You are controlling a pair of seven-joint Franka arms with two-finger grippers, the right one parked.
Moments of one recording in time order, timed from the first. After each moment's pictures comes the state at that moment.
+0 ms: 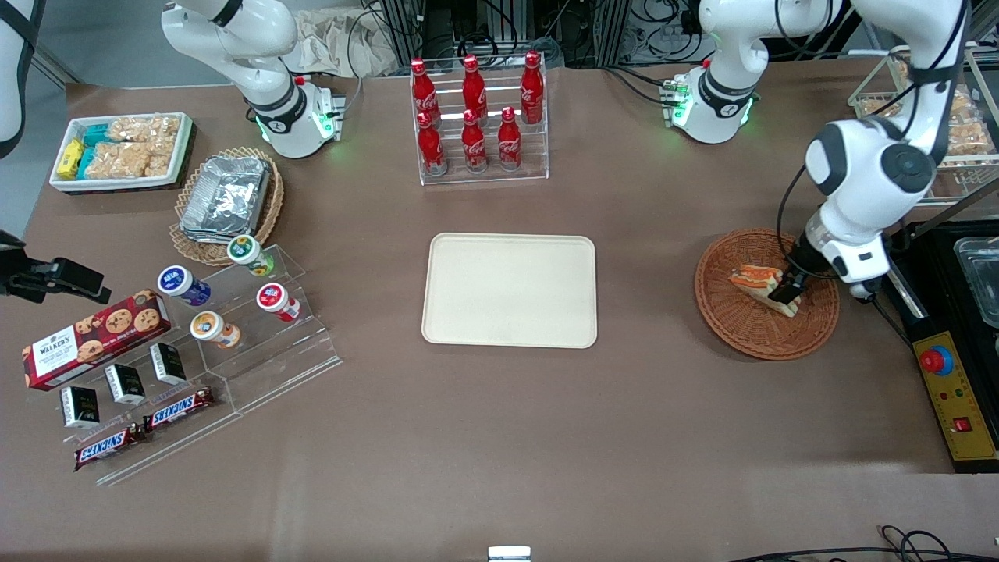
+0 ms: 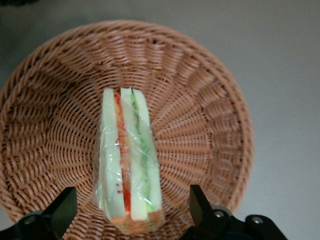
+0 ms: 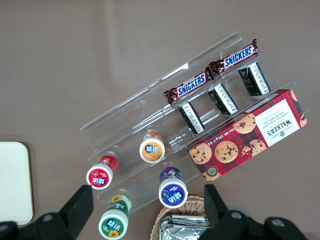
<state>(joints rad) -0.02 0.04 0.06 -2.49 -0.03 2.60 -0.98</state>
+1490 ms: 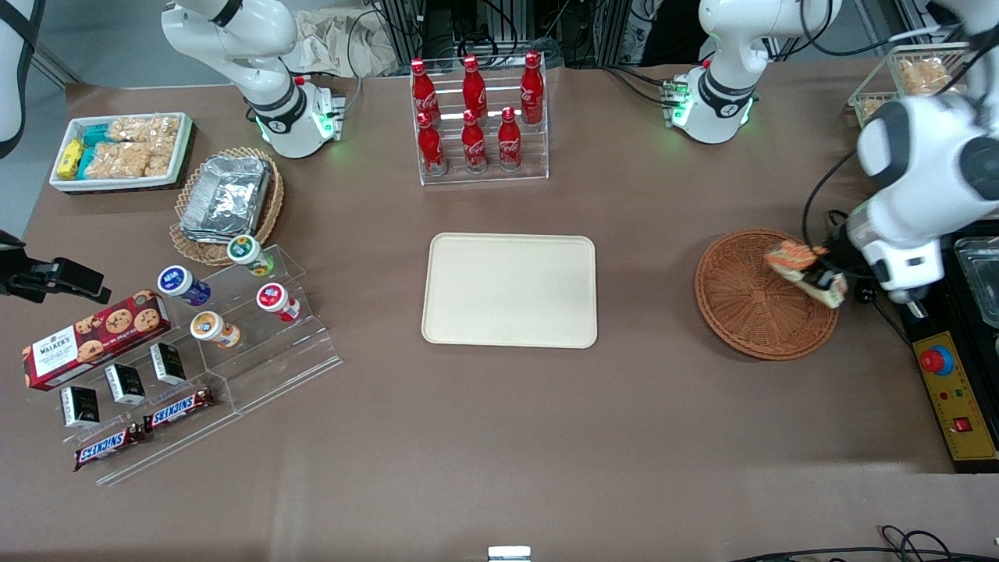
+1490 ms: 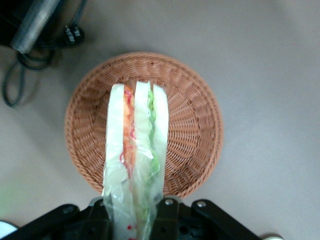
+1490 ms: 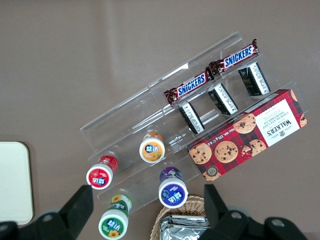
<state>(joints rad) -0.03 -0.03 0.05 -2.04 0.03 1.93 -0.92</state>
